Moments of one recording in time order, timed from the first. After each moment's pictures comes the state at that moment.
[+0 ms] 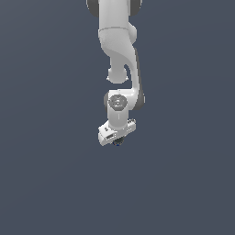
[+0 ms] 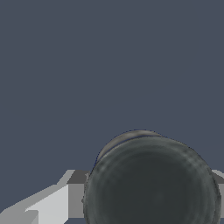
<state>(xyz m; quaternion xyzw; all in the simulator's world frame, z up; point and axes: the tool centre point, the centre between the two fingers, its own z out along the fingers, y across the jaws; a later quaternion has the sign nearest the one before) -0.014 0.001 0.015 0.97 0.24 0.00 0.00</state>
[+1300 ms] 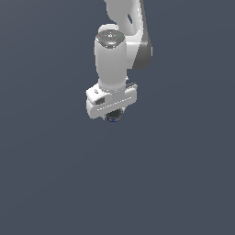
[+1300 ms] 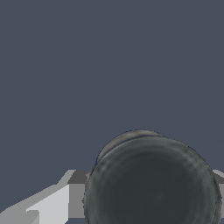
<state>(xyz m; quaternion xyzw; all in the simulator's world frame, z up) -0.026 -0.017 0.217 0.97 0.24 0.00 0.00</state>
